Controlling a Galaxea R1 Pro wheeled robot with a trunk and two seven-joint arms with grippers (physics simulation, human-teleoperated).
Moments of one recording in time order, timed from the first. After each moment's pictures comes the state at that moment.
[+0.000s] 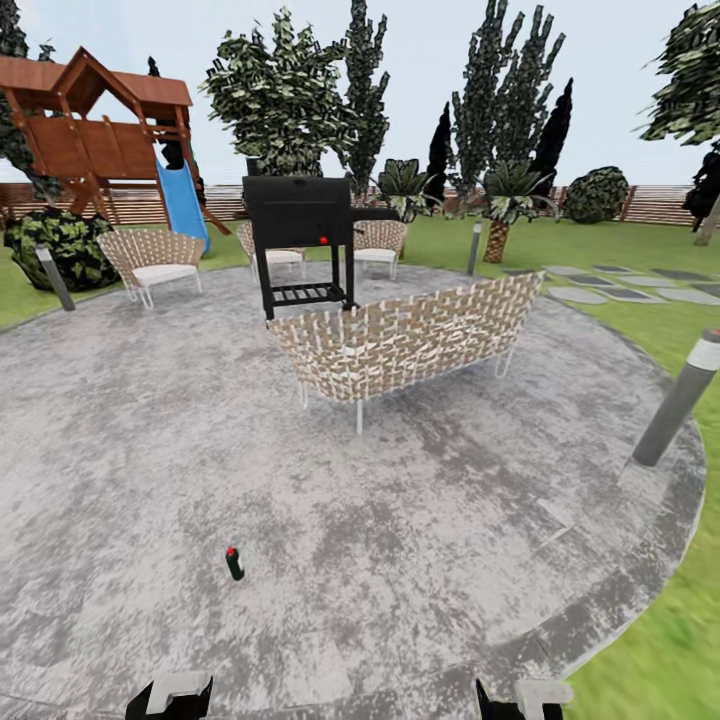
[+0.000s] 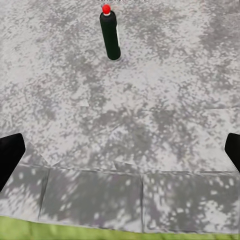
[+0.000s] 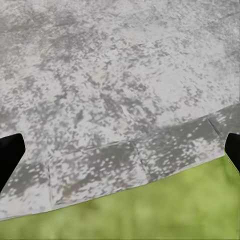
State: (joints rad) left arm -0.25 0.11 0.08 -0.39 0.00 -0.33 0.00; right arm -0.10 -0.03 -0.02 -0.67 0.00 -0.27 0.01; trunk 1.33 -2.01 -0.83
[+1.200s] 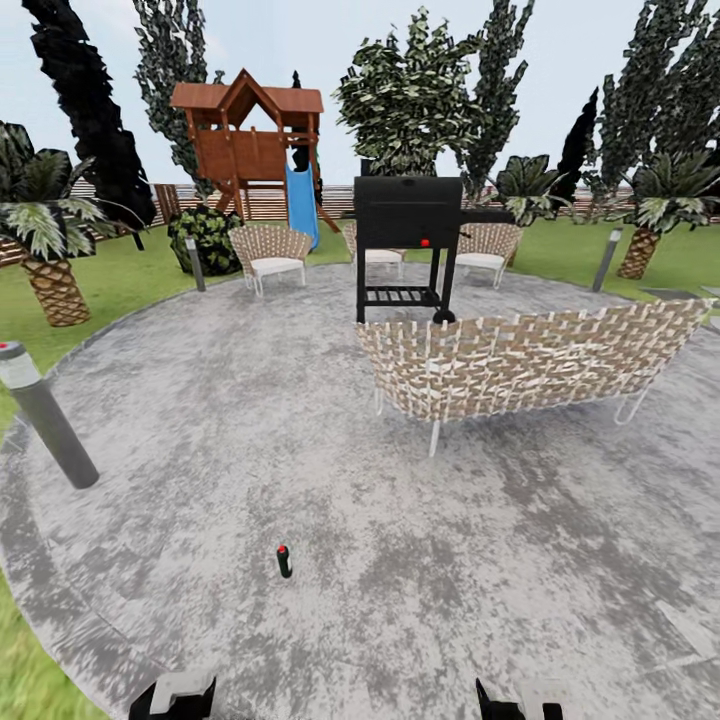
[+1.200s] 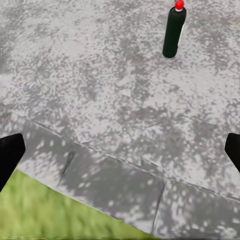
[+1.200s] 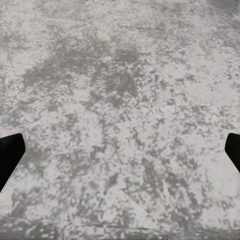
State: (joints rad) left arm -0.25 0.10 0.08 -0.39 0.00 -0.33 0.00; right arm -0.10 -0.03 -0.02 -0.67 0.00 -0.27 0.01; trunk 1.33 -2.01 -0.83
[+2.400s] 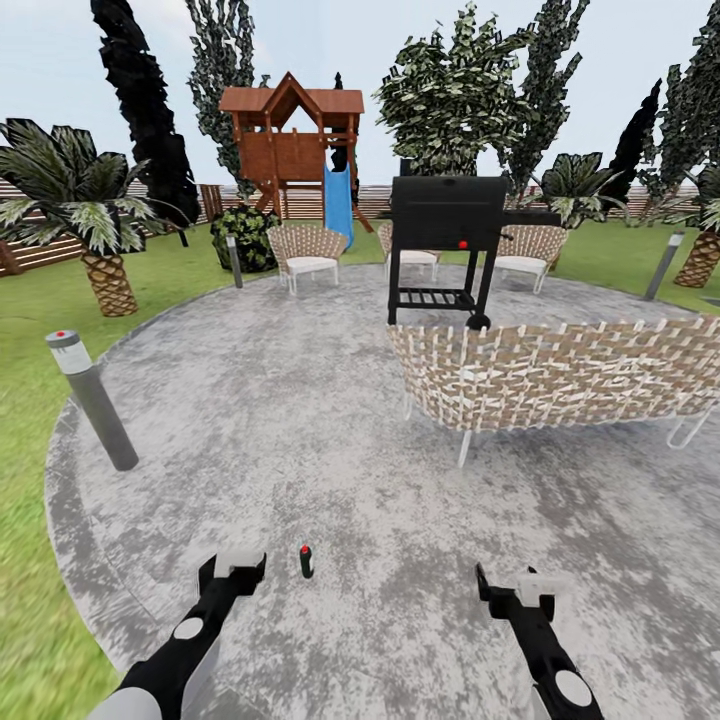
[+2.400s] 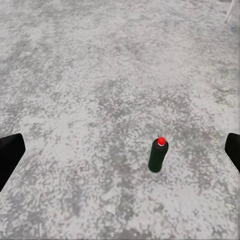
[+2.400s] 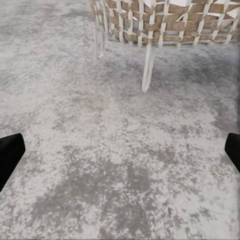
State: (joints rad) left arm -0.54 0.01 0.07 -0.38 -0.07 -0.32 0.00; right arm -0.22 -0.04 -0.06 -0.90 0.00 -0.26 -0.01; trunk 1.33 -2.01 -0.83
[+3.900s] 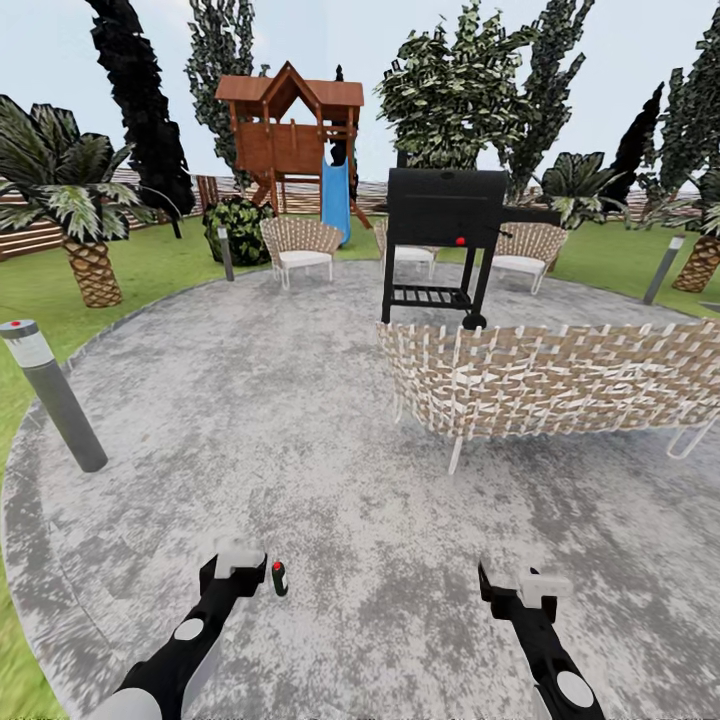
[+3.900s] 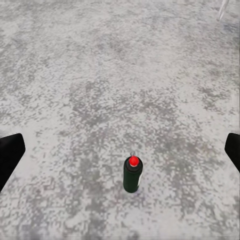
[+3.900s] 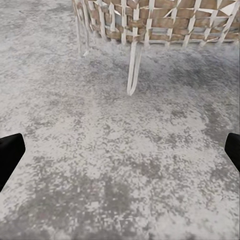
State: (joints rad) left arm -0.54 0.01 0.06 -0.37 -0.07 -0.32 0.00; right arm -0.22 -0.04 -0.07 -0.90 0.00 -0.26 -0.01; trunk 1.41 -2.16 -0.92
